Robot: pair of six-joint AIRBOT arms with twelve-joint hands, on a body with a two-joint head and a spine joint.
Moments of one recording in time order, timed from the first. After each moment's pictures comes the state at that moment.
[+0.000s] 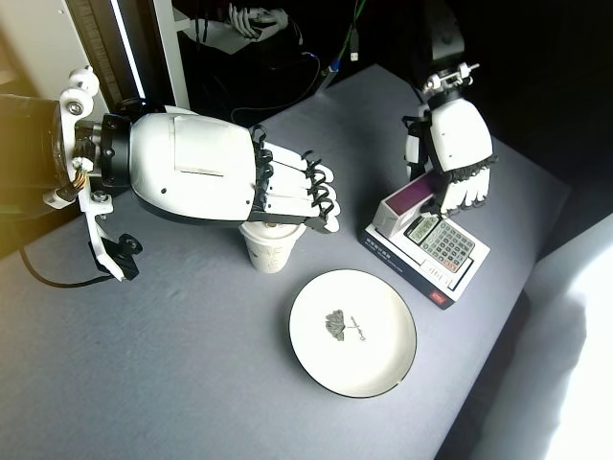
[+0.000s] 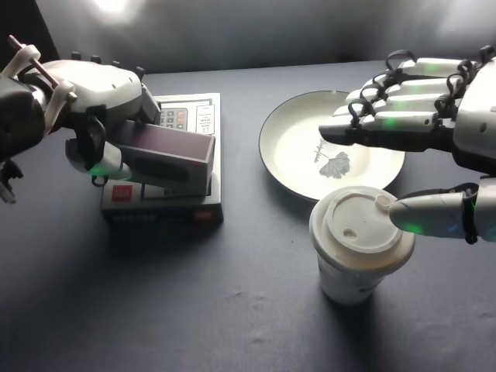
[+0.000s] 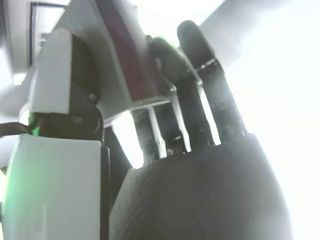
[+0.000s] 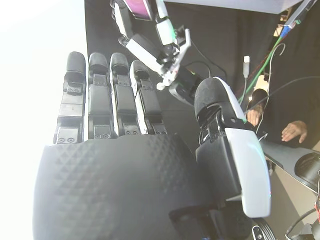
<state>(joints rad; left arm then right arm) 0.17 -1.02 1.13 -1.45 -0.30 2.30 -0.27 -0.68 0.81 -0.56 0.54 -0.47</state>
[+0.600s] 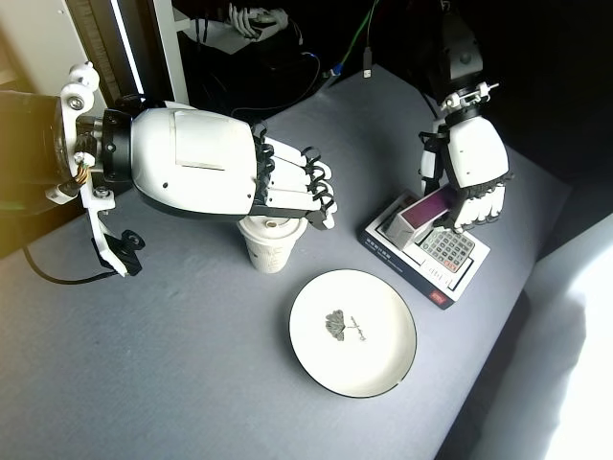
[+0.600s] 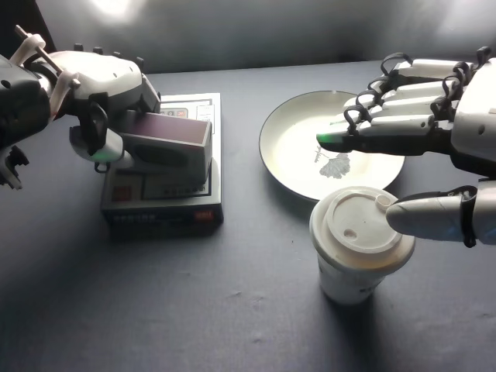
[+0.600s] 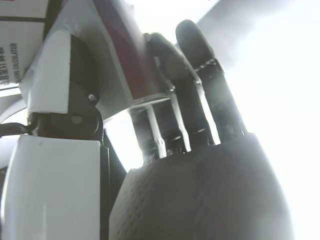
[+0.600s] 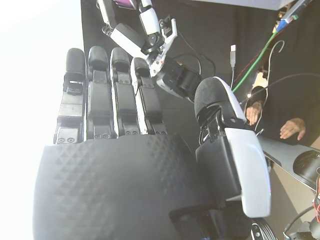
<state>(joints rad) 0.16 -1.07 1.22 -1.40 -0.26 2.24 -0.27 -0.68 0.80 -0.56 0.55 -0.47</state>
